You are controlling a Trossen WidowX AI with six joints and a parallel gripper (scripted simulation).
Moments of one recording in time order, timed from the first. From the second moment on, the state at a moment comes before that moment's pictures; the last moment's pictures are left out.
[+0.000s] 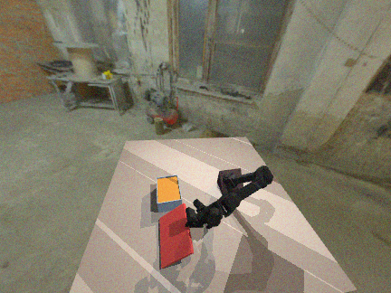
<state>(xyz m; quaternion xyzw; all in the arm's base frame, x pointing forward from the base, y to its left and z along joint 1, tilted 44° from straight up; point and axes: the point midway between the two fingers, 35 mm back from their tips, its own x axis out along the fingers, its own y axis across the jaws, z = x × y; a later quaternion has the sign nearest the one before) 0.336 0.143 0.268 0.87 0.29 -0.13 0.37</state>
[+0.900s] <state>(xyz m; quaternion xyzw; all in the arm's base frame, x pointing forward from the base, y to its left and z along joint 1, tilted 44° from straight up) 0.339 0.153 0.258 0.88 0.28 -0.13 0.37</state>
